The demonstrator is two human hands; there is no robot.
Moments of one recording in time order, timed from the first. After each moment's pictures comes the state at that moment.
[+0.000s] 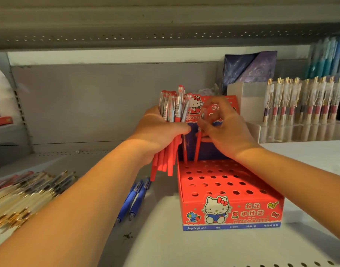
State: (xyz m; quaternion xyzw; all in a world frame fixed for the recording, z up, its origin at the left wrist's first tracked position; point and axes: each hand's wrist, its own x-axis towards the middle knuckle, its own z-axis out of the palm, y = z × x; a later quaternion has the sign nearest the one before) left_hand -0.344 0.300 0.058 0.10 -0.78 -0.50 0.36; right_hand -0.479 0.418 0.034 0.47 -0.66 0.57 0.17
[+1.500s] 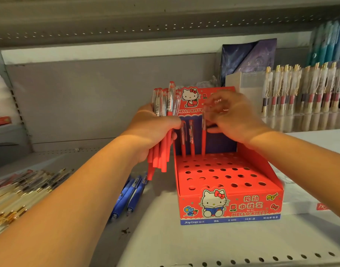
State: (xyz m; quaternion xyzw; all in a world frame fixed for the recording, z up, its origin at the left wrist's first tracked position) left_hand -0.346 0.296 0.054 0.12 -0.76 -0.55 0.33; right_hand -0.482 0.432 0.050 0.41 -0.68 0.60 0.07
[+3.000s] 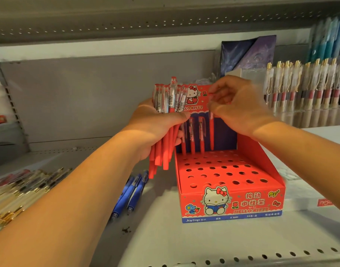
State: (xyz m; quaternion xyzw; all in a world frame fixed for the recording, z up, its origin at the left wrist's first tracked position) left_hand -0.341 0.304 0.057 0.09 -0.73 -0.60 0.33; right_hand -0.471 0.442 0.063 0.43 -0.69 0.54 0.21
